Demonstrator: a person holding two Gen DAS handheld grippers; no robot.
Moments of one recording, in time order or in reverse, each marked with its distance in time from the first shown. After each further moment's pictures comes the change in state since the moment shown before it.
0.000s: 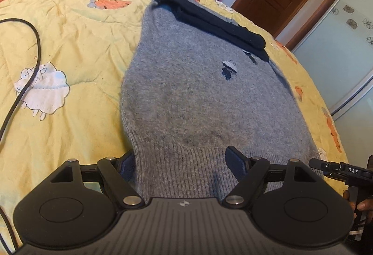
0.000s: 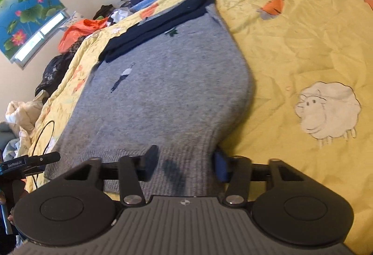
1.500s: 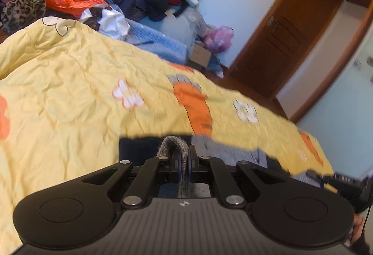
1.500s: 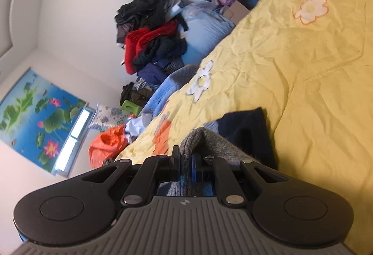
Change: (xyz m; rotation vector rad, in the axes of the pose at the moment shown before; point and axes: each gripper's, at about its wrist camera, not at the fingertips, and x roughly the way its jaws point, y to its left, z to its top) left arm 0.169 0.002 0.362 -0.022 -0.219 0.010; right arm 0.228 -0.067 0.339 0.383 -0.236 0.315
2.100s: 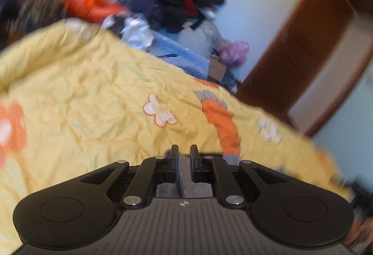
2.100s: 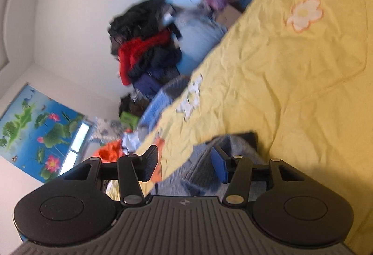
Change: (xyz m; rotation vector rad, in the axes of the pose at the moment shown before) left arm -0.005 0.016 -0.004 0.115 -0.064 0.105; right arm 0.011 -0.008 0.016 0.017 0.022 -0.034
